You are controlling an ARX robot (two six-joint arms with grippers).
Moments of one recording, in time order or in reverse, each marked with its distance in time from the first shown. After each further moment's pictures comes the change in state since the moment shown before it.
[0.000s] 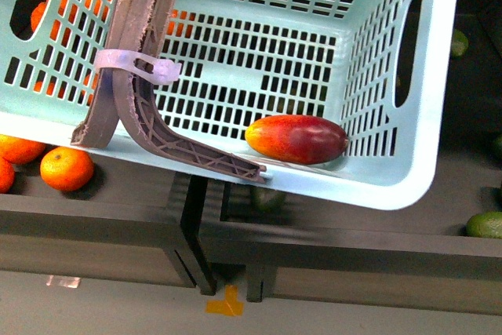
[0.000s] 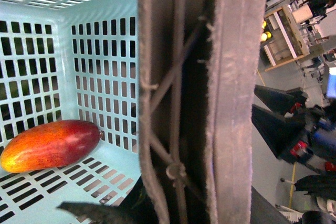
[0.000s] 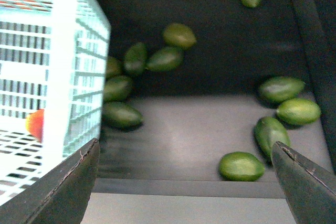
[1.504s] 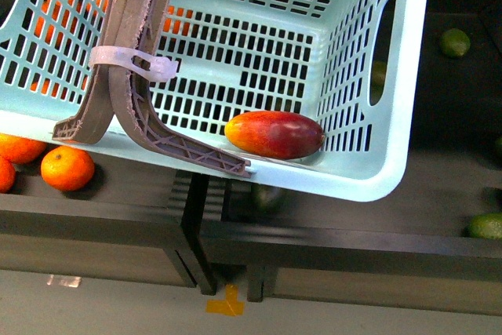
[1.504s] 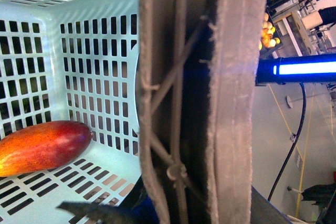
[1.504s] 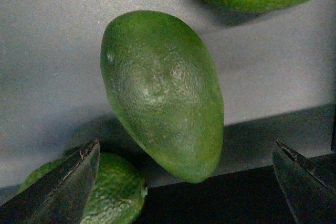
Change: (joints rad) left arm 0.007 0.000 0.000 0.000 -0.021 0.000; right arm -0.404 1.480 0.820 -0.099 -0.003 -0.224
